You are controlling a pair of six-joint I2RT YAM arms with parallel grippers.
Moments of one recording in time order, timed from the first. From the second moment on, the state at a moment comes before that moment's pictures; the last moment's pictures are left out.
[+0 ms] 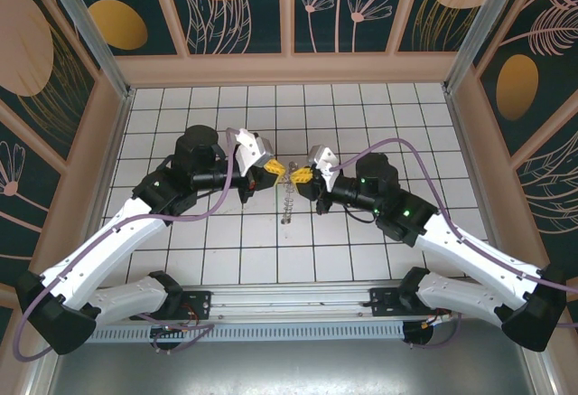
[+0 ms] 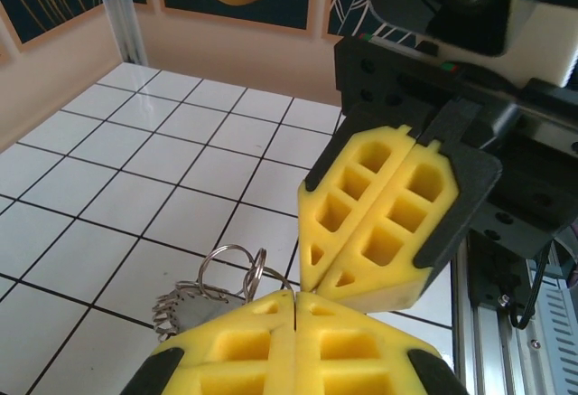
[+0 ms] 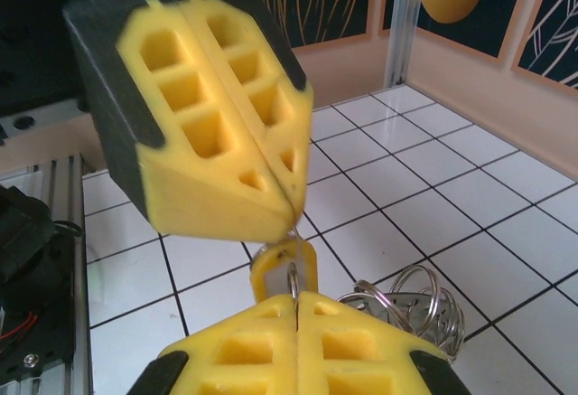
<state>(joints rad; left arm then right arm) -0.67 1.09 1.06 -0.35 0.59 0.14 0.86 0.96 0.82 -0.08 -0.29 -0.05</state>
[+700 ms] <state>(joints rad) -0.67 1.08 1.04 -0.32 0.60 0.14 0.86 0.98 0.82 -0.02 -0.32 -0.03</state>
